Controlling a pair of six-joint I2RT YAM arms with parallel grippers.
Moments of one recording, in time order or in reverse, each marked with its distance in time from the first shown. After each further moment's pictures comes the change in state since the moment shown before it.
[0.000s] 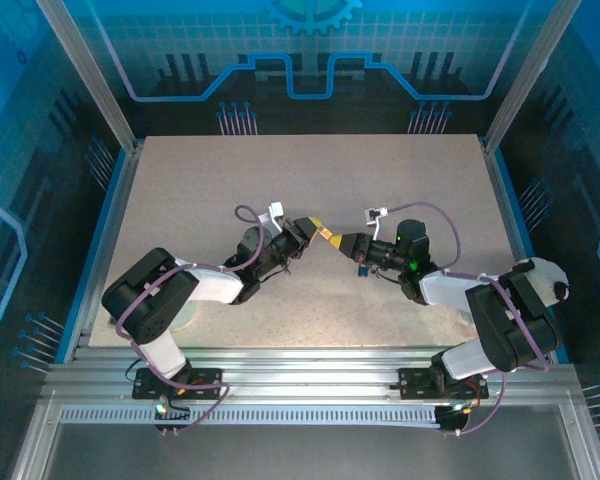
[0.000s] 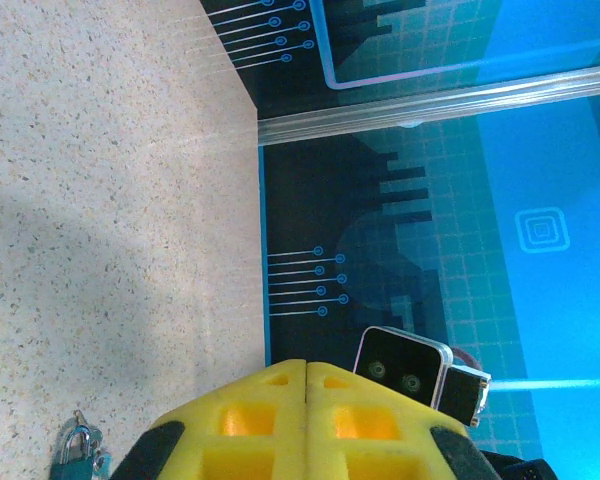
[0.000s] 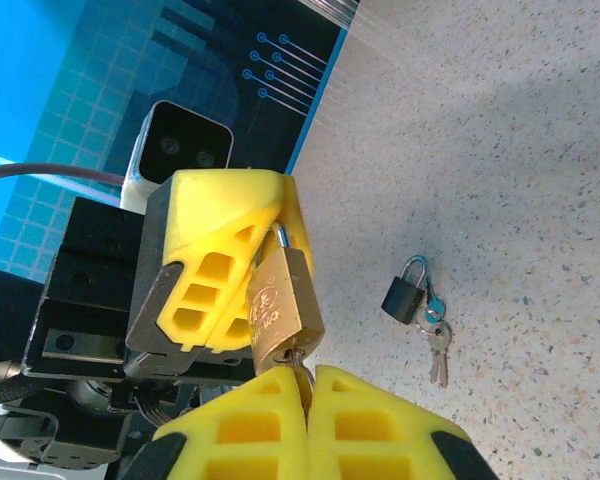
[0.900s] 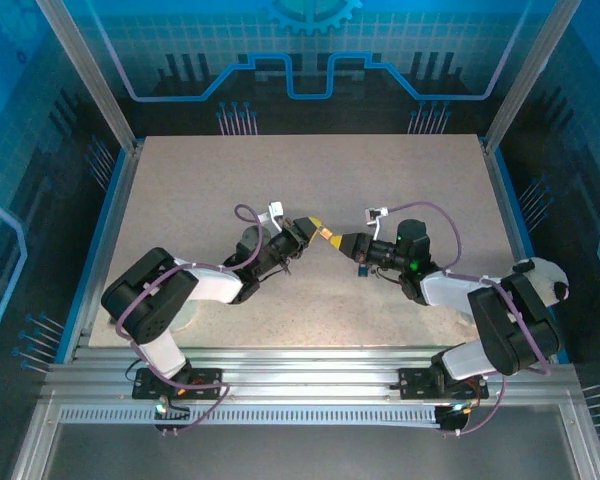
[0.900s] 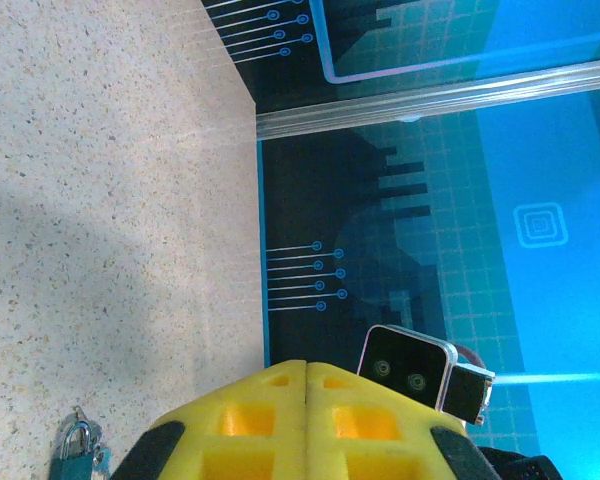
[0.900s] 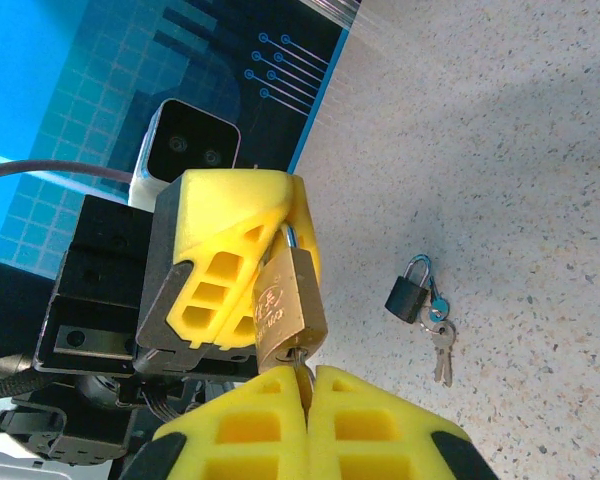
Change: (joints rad) left arm 0.016 0.000 0.000 0.000 0.019 0.001; right arm 0.000 -0.018 0.000 -0.020 0.000 0.000
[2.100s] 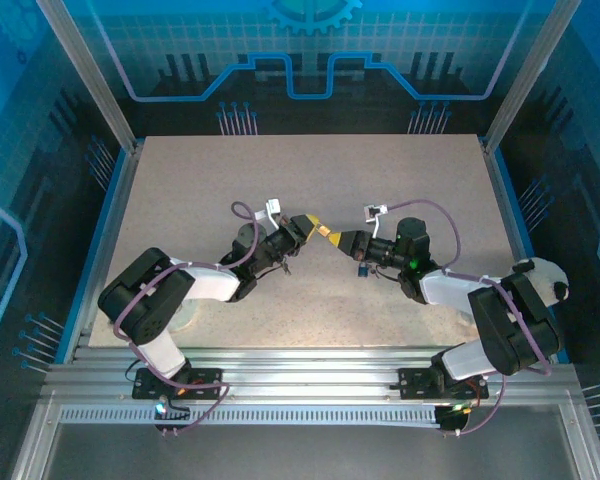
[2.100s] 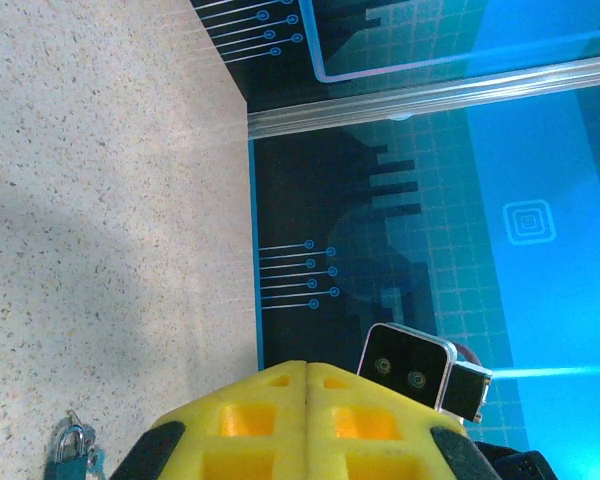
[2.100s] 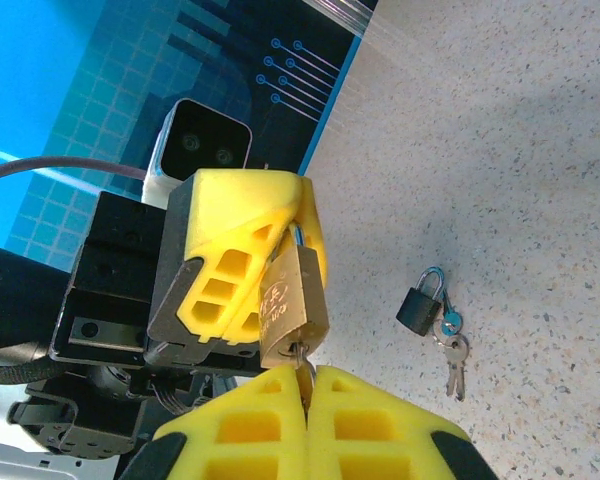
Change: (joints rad) left arm 0.032 -0.015 0.000 0.000 0.037 0.003; right arm 0.005 0.000 0.015 0.010 -0.002 0.000
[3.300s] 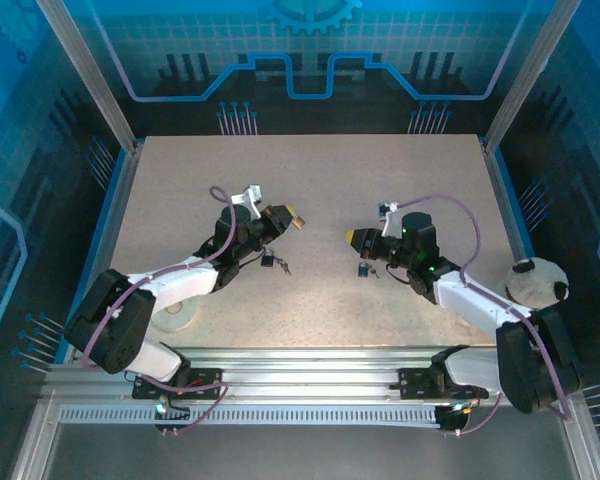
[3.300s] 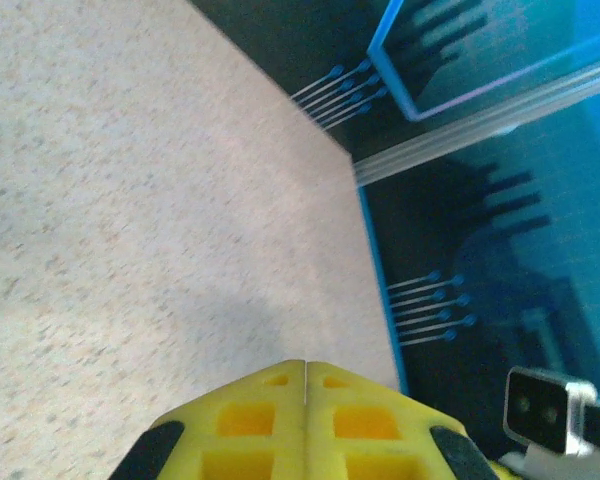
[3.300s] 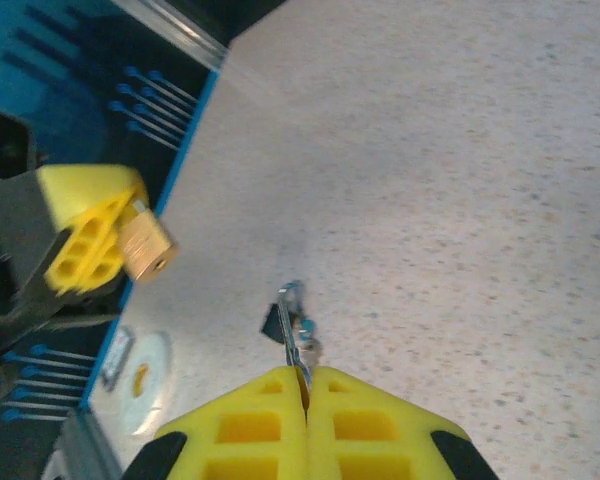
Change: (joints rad) left arm 0.115 -0.216 0.053 -0.485 -0.008 0.375; right arm -0.012 -0.185 0.084 -0.511 0.278 -0.230
